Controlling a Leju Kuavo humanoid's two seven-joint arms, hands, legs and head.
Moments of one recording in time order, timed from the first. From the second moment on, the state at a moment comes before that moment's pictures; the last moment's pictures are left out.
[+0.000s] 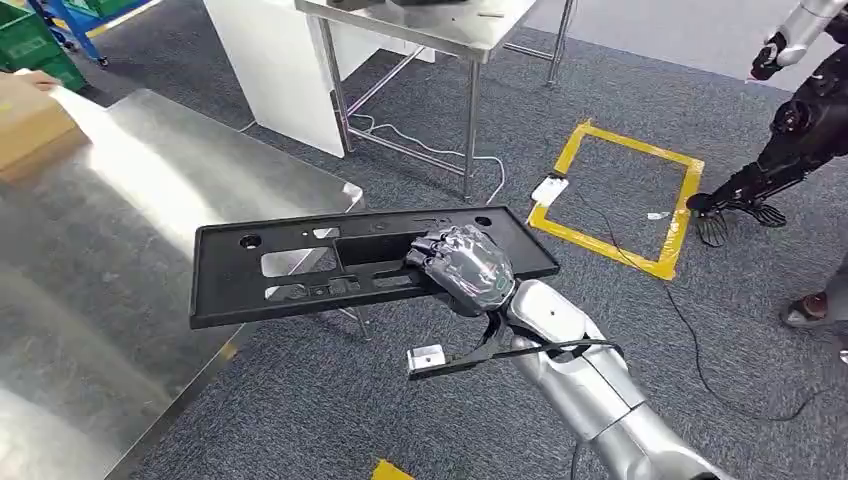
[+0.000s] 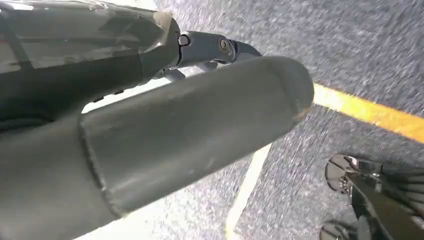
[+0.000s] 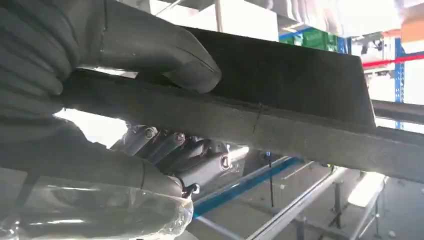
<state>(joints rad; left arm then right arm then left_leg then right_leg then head) -0.05 -0.12 0.71 -0.19 -0.81 0.05 0.17 -0.62 -0.06 0.71 -1.15 1.05 -0.36 -0.50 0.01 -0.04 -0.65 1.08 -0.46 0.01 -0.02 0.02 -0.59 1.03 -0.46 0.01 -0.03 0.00</state>
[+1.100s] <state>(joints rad) -0.08 -0.13 0.67 -0.19 -0.87 0.03 0.10 -0.62 -0.01 0.73 -1.11 1.03 -0.38 -0.47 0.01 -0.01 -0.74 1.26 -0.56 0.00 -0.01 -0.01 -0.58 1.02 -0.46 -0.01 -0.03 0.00</state>
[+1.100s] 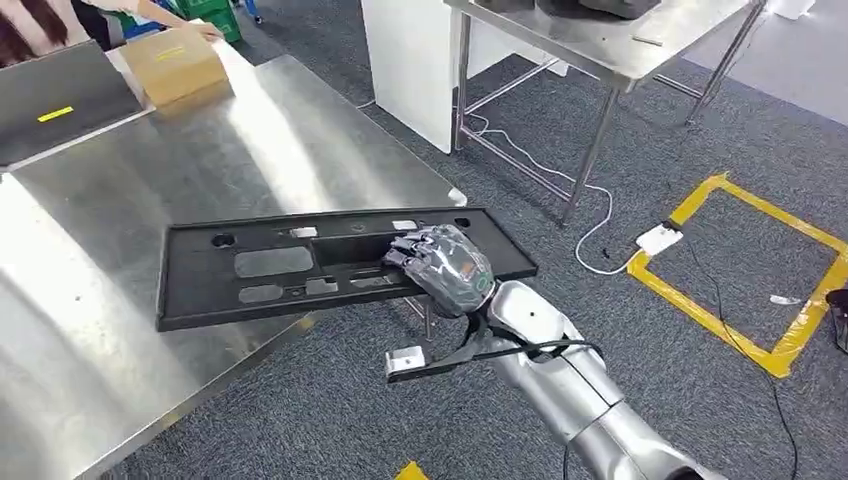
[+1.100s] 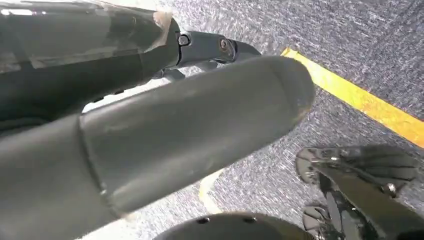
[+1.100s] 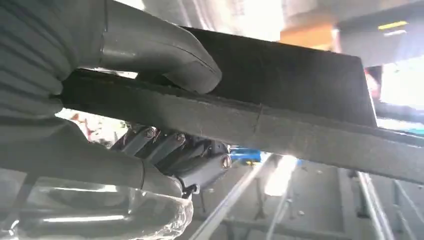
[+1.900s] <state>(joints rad) -0.08 -0.12 0.67 -0.19 -0.88 0.02 0.10 -0.59 -0.01 0.72 -1.11 1.04 -0.40 -0.48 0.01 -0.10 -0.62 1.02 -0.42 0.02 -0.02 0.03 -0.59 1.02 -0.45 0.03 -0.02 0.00</state>
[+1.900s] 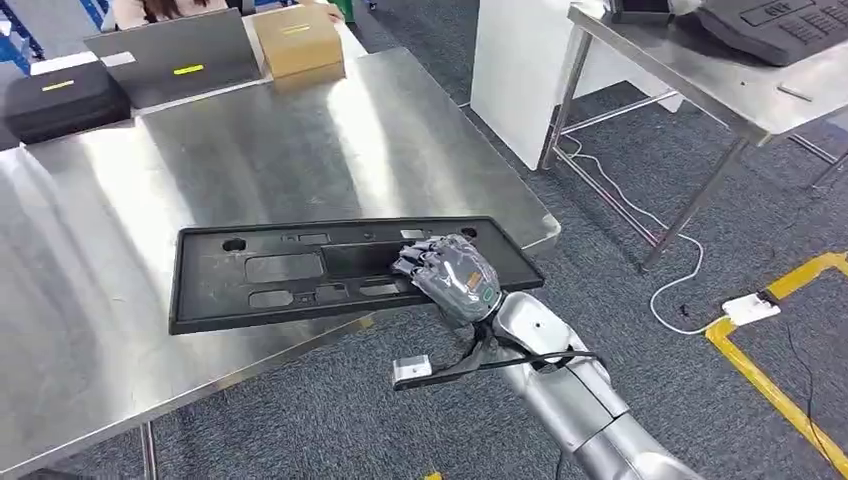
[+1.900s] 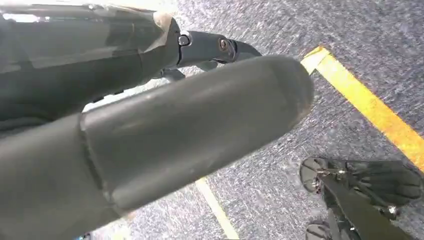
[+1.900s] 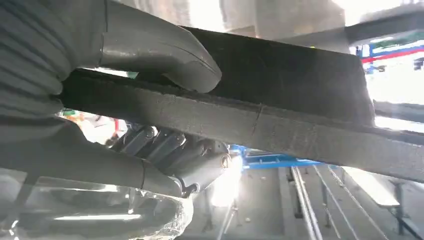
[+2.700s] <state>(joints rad) -0.09 -0.13 0.68 -0.19 -0.89 0.02 0.10 -0.62 -0.02 0.70 -1.09 1.03 -0.40 -0.49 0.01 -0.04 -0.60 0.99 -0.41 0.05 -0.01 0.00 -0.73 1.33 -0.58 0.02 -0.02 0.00</state>
